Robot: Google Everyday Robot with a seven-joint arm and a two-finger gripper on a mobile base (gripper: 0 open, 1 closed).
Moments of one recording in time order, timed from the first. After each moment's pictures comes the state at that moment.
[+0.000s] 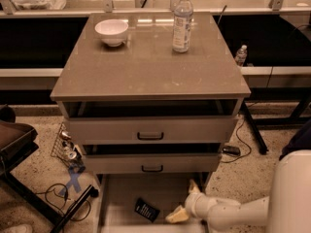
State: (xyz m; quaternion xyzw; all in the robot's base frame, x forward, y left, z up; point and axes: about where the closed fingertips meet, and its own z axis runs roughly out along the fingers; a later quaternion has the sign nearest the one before) arm 0.486 -0.113 0.304 -0.41 0.82 0.13 0.36
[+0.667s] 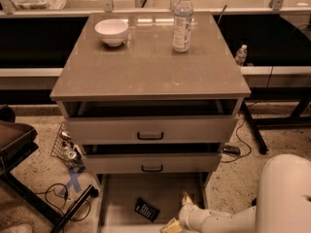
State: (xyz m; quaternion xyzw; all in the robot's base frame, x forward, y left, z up) arm 0.455 -0.081 0.249 -0.41 0.82 0.16 0.36
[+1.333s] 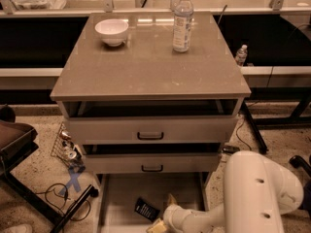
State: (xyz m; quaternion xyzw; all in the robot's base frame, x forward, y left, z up) arm 0.470 -0.022 0.186 -0.42 0.82 0.18 0.35
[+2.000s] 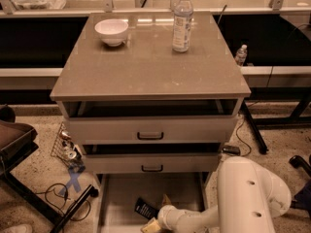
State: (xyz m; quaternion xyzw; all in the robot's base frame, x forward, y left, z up) arm 0.483 0.007 0.158 -0.41 0.82 0.19 0.36
